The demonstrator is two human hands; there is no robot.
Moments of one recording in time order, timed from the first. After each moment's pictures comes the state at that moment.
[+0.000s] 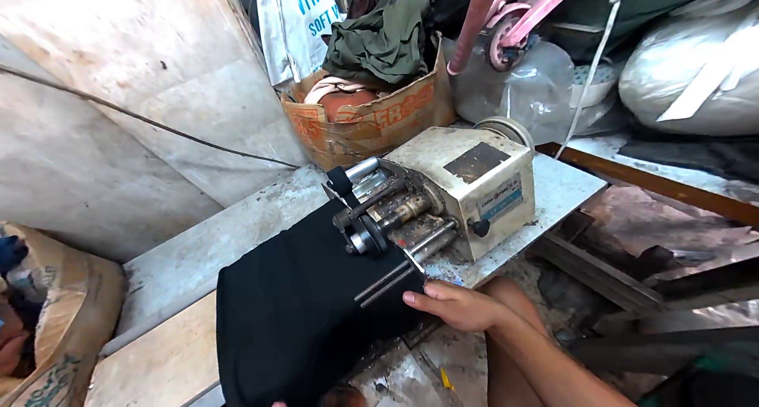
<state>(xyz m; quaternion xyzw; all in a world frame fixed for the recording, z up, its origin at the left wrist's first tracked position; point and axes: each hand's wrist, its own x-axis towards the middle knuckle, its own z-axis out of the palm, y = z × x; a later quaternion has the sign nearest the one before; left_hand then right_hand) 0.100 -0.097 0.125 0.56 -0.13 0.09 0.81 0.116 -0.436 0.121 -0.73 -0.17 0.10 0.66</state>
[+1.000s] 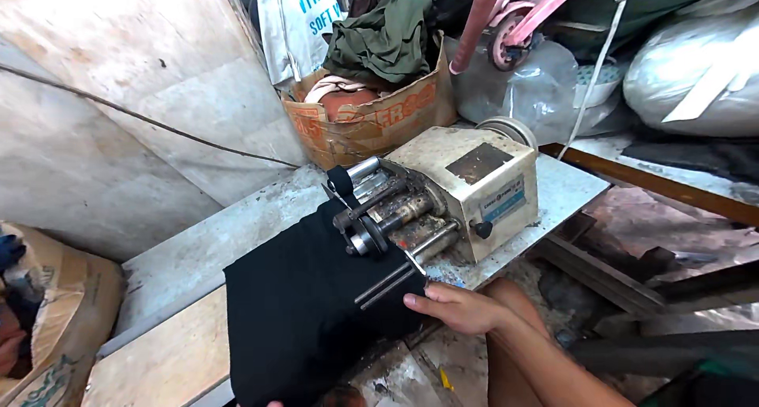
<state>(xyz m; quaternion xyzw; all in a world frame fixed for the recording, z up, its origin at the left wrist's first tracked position) 0.109 -0.091 0.116 0.58 -0.15 0.10 0.79 0.117 -0.436 0.122 -0.73 -0.17 0.11 0.66</state>
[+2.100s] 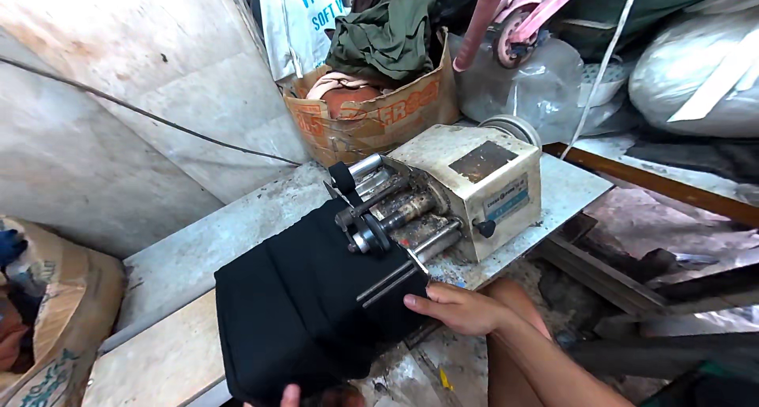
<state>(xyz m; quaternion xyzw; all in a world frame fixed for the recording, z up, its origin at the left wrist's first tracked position) 0.107 -0.096 0.121 0.62 -0.10 0.13 0.76 0.117 -0.434 0.124 -0.74 -0.16 0.12 0.64</state>
